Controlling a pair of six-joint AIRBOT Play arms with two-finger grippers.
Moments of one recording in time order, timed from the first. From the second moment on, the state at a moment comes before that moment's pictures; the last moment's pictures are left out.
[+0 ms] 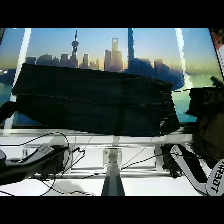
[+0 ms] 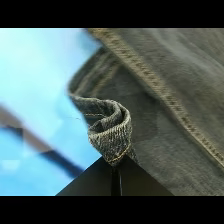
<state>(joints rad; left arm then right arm) 1.08 -1.14 0.61 0.66 -0.77 -0.57 -0.55 -0.90 0.81 -1.32 1.66 1.33</state>
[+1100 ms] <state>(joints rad) 0.99 -1.14 0.62 0.64 -0.71 -0.54 -0.55 -1.22 0.57 -1.36 1.34 1.53</state>
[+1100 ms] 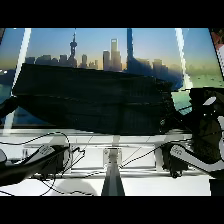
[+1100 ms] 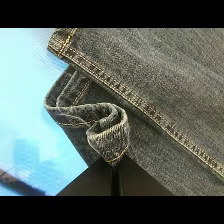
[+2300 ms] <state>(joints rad) 0.89 -1.02 0.81 0.92 -0.72 -1.17 -0.55 -0.81 0.93 -1.34 1.19 1.48</state>
